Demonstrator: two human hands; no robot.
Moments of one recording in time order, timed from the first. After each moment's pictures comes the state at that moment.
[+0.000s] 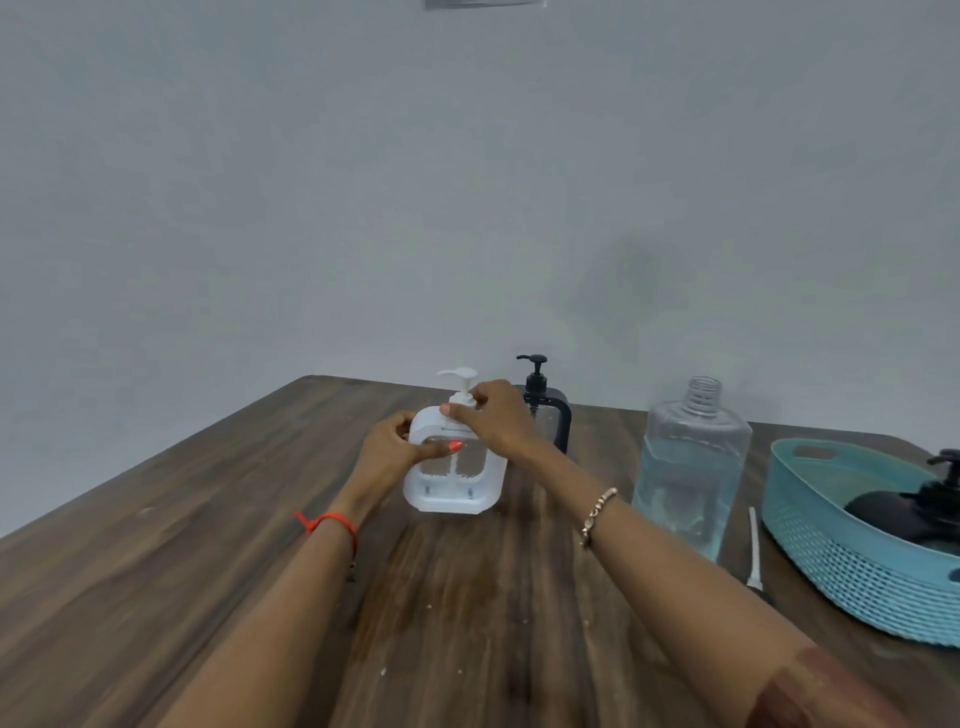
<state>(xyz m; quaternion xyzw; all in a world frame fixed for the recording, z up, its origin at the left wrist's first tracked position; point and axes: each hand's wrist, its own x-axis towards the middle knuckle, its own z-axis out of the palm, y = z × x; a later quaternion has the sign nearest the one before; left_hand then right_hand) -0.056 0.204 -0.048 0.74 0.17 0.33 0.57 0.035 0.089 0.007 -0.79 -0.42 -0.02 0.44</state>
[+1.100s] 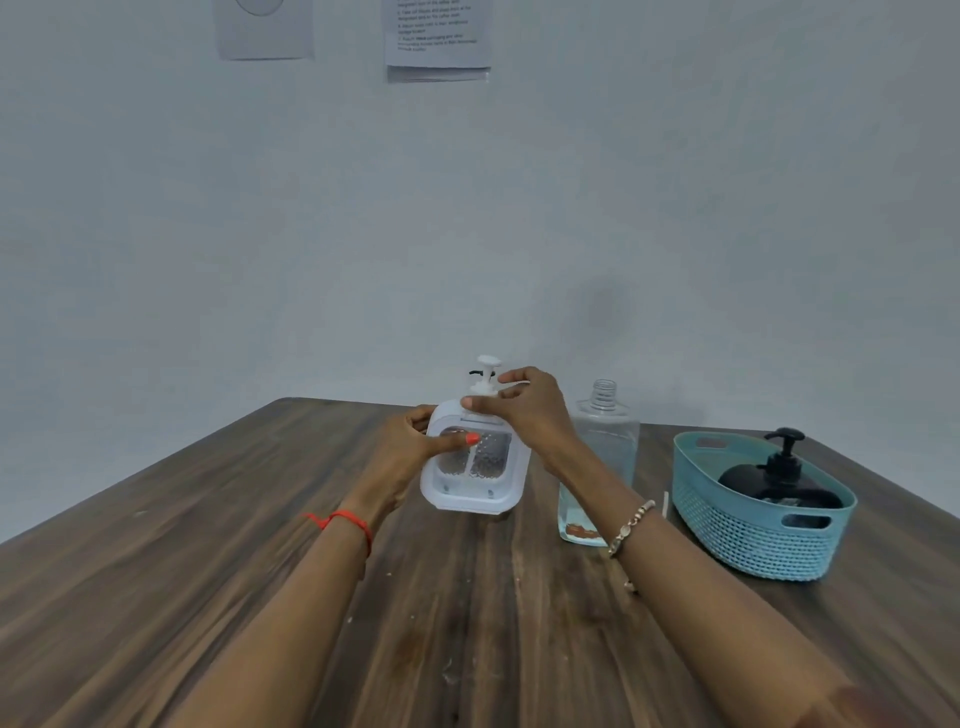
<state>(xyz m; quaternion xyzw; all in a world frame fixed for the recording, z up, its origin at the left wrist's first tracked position) -0.084 0.097 -0.002 0.70 0.06 0.32 0.64 -0.003 -0.035 0.051 -0.74 -0.34 0.00 0.58</state>
